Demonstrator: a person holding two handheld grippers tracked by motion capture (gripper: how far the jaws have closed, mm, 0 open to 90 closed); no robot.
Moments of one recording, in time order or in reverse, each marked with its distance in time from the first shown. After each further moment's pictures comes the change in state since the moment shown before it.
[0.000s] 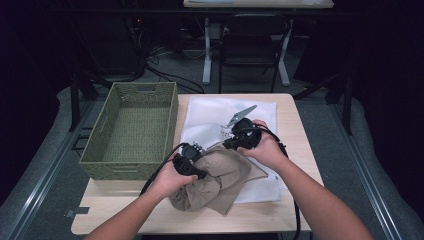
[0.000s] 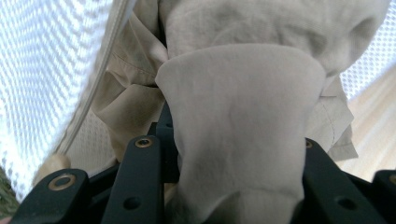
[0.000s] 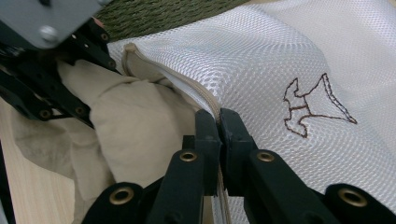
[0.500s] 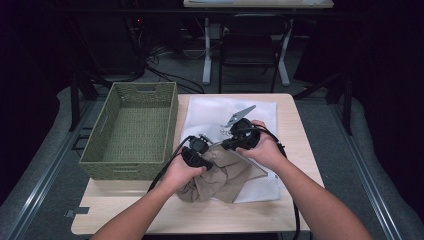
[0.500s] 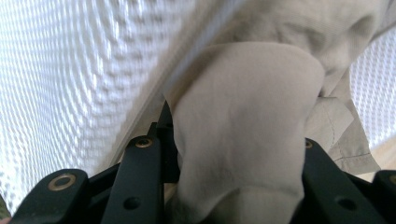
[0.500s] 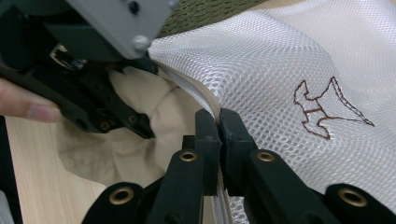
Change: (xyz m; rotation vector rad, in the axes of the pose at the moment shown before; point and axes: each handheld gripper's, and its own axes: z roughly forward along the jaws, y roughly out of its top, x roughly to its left) left arm 0.000 0.028 0.008 -0.020 0.057 -0.048; right arm 0.003 0.002 0.001 -0.011 0.016 0.001
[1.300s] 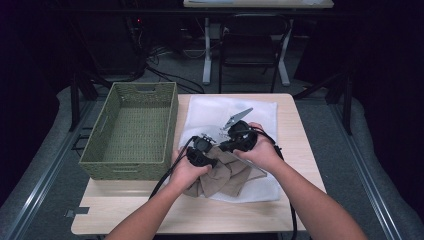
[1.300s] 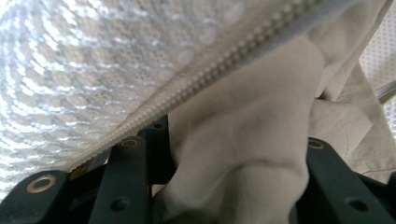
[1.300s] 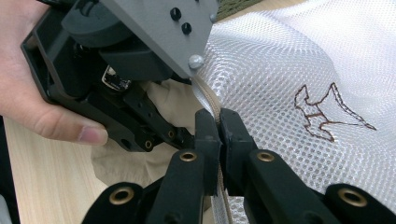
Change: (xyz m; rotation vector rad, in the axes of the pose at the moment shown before) left arm 0.002 0.003 0.025 -0.081 0.055 -0.020; right arm 0.002 -0.003 0.011 0.003 0.007 0.009
